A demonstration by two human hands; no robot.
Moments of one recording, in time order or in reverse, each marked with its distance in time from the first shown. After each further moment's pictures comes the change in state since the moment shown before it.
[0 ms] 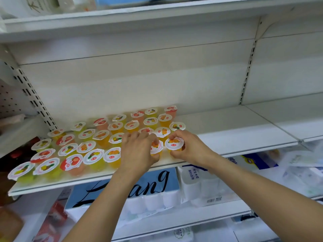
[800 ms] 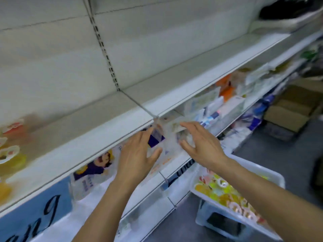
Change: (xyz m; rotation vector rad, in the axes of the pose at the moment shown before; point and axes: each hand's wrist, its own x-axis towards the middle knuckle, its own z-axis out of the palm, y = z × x) left_hand 0.014 0.359 0.079 -0.479 -0.110 0.450; right_hand -0.240 0.242 -0.214 -0.471 0.462 0.346
